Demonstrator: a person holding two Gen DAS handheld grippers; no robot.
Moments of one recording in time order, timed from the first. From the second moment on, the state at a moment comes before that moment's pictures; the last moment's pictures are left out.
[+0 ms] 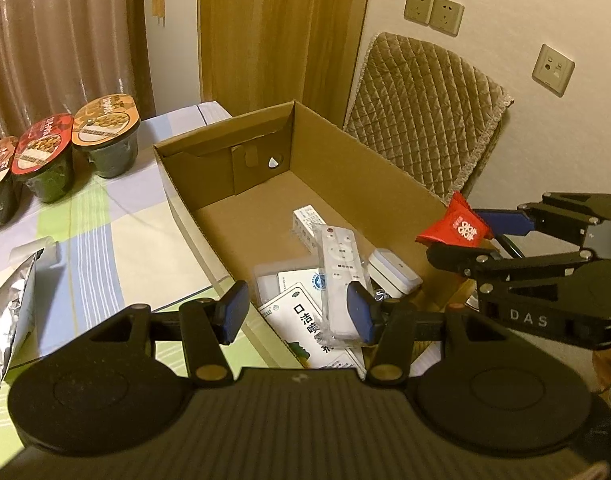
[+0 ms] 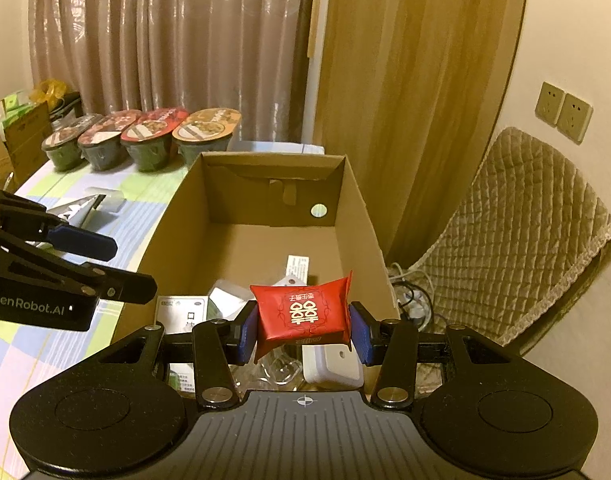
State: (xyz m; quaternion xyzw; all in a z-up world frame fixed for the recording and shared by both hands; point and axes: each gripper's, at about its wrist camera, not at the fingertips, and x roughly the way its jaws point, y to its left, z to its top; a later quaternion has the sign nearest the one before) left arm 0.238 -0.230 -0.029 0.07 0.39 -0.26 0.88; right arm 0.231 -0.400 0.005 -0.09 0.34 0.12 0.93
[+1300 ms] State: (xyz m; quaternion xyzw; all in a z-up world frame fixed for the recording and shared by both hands) left arm 0.117 -0.076 -0.034 0.01 0.42 -0.15 0.90; right arm 0.097 -0.354 0.013 -0.04 0.33 0.17 0.93
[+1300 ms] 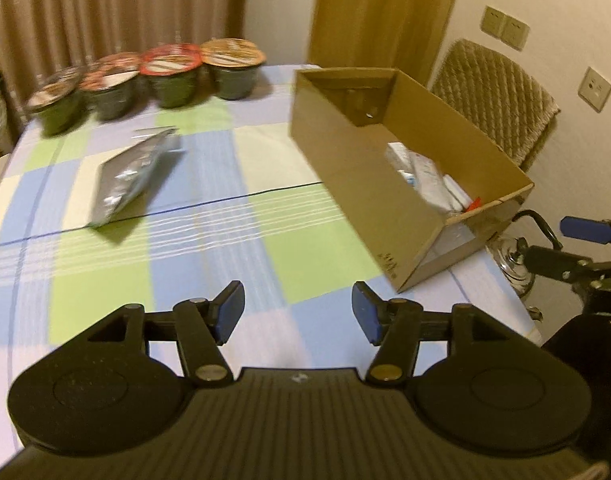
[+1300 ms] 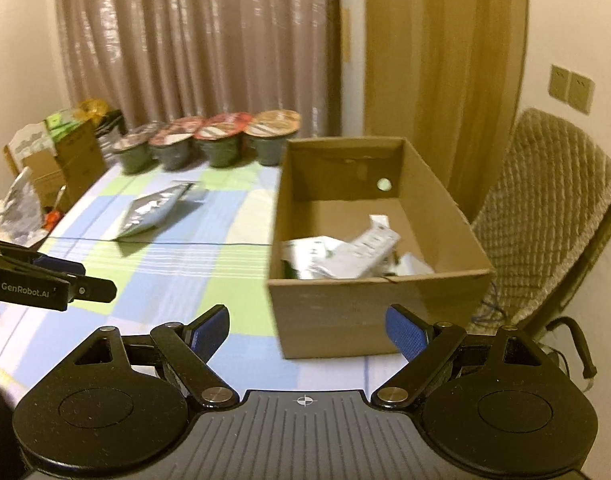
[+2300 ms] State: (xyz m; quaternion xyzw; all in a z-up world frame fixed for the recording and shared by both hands) left arm 0.132 0.053 -0.016 0.03 0.39 -0.10 0.91; right arm 0.117 -0.215 0.023 -0.16 0.32 0.31 0.88
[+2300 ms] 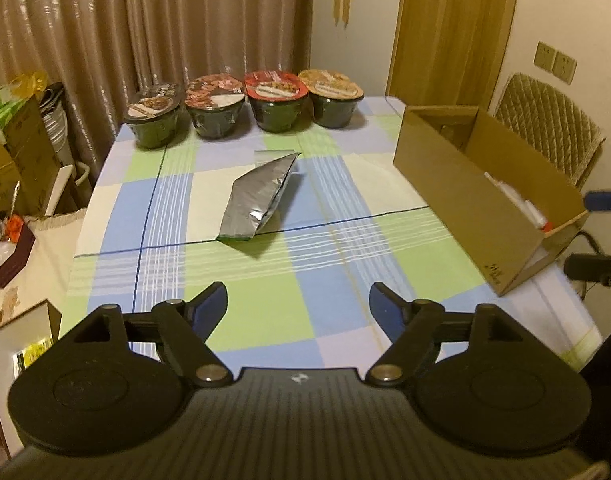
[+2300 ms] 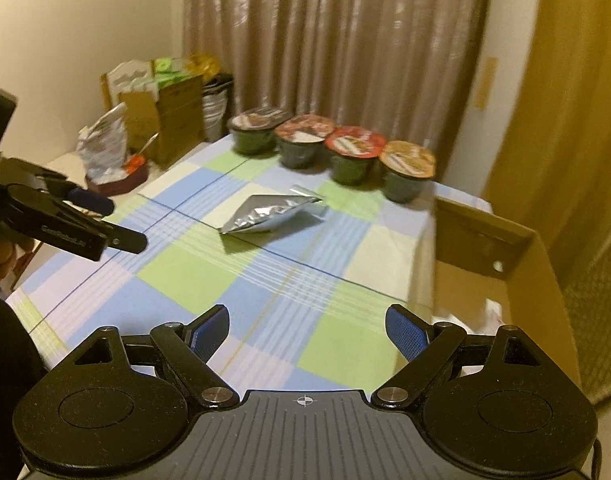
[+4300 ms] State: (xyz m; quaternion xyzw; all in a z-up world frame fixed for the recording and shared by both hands) left arm 0.418 0.112 -0.162 0.29 0.47 -0.36 0.75; right arm 0.479 0.031 -0.158 -0.48 0.33 0.50 0.64
